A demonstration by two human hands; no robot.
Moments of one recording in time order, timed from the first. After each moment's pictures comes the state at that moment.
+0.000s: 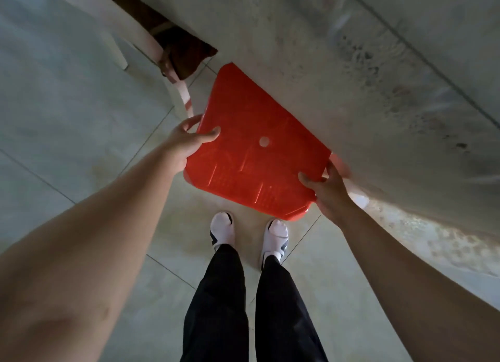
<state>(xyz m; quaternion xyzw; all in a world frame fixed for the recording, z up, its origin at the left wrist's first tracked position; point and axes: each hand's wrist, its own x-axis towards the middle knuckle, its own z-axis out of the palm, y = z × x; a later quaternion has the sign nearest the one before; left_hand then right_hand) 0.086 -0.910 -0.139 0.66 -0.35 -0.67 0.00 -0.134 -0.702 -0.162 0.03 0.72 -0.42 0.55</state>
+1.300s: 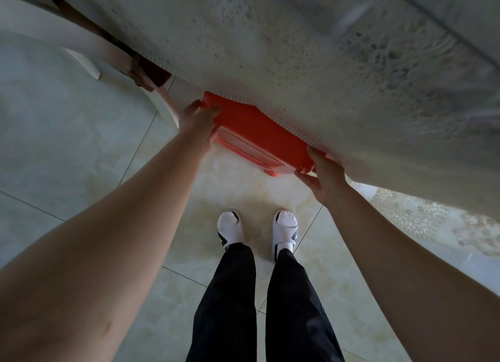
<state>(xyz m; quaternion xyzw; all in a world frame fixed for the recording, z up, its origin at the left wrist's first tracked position) 0.021 -0.938 -0.177 0.69 -0.21 -0.68 0.12 -0.125 -0.735 -0.181 0.28 0.69 -0.47 0.47</state>
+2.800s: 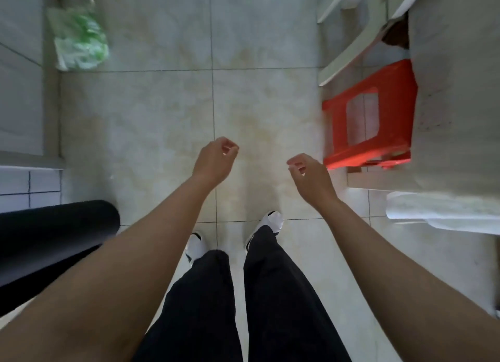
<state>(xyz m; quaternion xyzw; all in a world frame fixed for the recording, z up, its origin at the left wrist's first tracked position) 0.330 -0.439 0.004 0.81 -0.35 -0.42 0.19 0.116 -0.492 0.000 -0.68 0.59 -0.02 0.44</state>
